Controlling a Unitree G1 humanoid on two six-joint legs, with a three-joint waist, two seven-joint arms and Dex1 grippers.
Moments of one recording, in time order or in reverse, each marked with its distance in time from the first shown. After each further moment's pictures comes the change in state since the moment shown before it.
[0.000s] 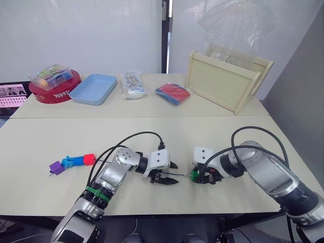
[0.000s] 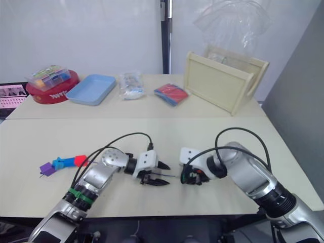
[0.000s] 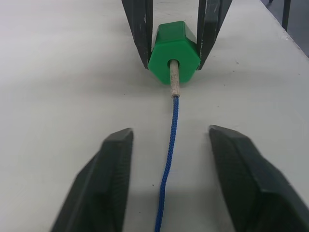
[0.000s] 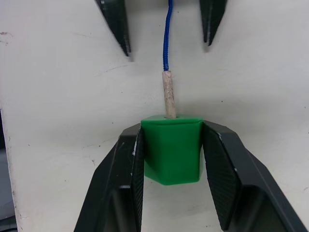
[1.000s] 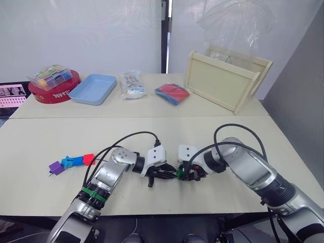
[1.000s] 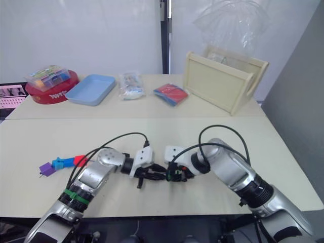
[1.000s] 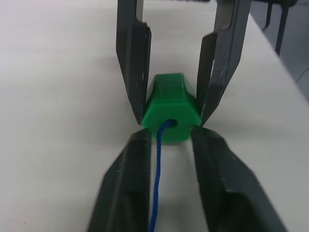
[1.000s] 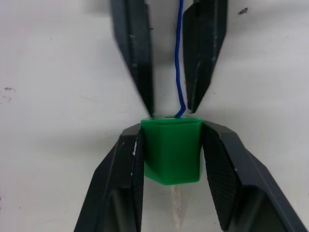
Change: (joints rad) left arm 0.016 0.044 0.040 -0.074 -0.107 0.150 -0.015; right arm -0.114 0.141 0.095 0.091 -0.023 -0.021 -0.027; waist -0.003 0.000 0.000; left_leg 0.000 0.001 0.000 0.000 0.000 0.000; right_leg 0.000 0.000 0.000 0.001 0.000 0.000
